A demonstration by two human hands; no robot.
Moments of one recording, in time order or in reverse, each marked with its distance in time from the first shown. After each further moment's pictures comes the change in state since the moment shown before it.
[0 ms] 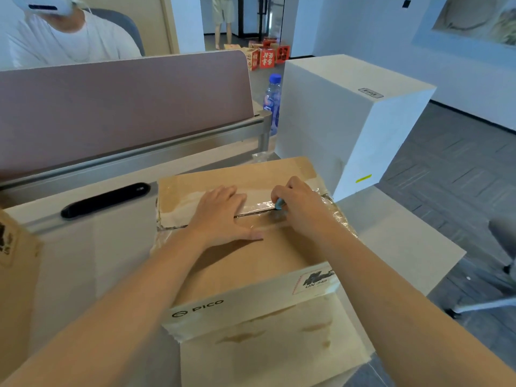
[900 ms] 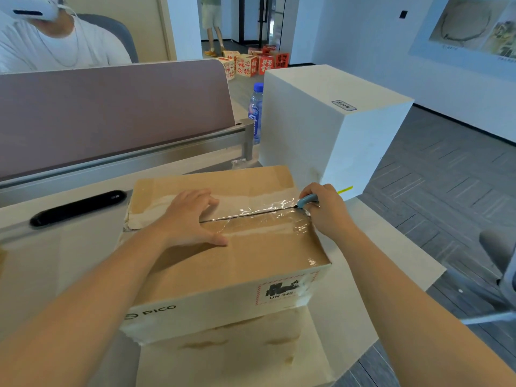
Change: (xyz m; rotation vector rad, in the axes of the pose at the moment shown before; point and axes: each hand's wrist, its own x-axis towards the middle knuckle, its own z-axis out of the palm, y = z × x) left_hand 0.020 0.007 -0.013 -0.104 -0.010 0.002; right_hand 0.002 0.099 -0.021 0.410 0.140 0.286
